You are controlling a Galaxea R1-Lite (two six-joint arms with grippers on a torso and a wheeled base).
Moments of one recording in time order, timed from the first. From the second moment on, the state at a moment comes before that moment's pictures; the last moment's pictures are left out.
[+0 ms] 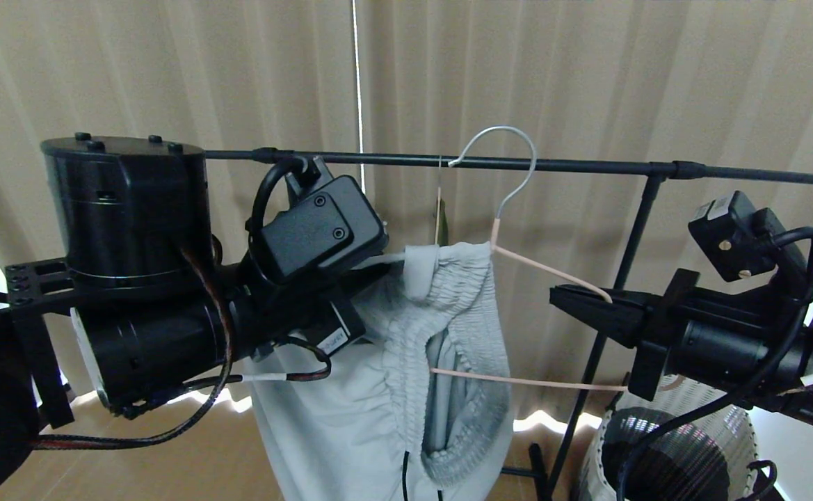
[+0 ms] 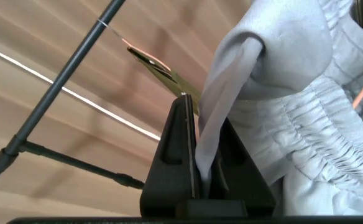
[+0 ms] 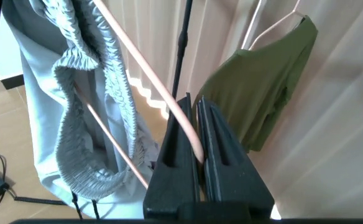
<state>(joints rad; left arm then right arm) -0.71 1.54 -0.91 -0.42 0.04 0.70 0.55 1.40 -0.58 -0.67 0.20 -0.03</state>
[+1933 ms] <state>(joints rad) -0.75 1.54 -0.93 -0.64 0.32 0.36 0.53 1.51 -0.44 -0.93 0.17 -0.06</state>
